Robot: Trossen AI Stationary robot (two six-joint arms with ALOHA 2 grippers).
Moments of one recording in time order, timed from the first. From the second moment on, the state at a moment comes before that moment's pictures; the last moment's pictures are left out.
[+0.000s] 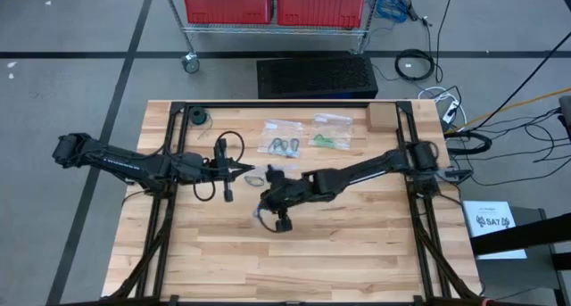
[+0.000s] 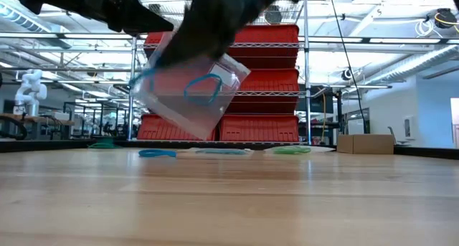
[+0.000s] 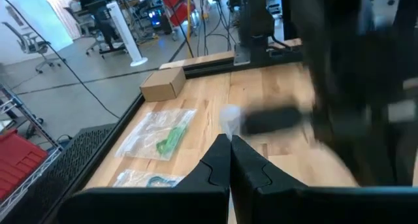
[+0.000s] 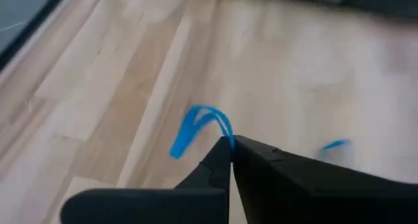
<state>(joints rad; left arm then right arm) -0.12 0.88 0.46 0.23 -0.30 0.20 0.16 2.03 1.50 -0.16 -0.01 -0.05</state>
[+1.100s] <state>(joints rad) -0.12 0.88 0.46 0.24 -0.33 0.22 0.15 1.74 1.50 -0.39 0.58 -0.19</state>
